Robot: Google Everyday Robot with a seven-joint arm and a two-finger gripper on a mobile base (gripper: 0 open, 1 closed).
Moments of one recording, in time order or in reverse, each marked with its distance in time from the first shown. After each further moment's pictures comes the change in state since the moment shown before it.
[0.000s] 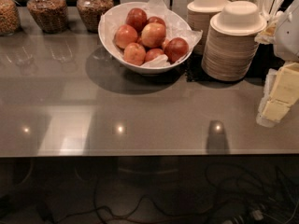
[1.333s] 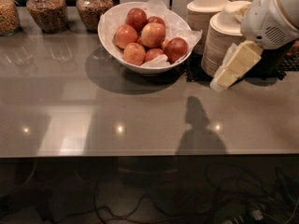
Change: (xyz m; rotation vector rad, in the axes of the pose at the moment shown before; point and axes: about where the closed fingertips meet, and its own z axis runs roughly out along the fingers) arm -0.064 -0.068 0.025 0.107 -0.331 0.061
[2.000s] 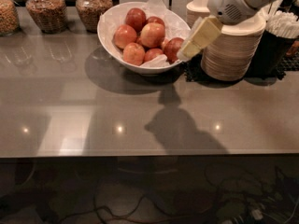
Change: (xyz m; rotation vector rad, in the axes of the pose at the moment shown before) arm -0.077 -0.055 0.035 0.099 -0.154 -0.021
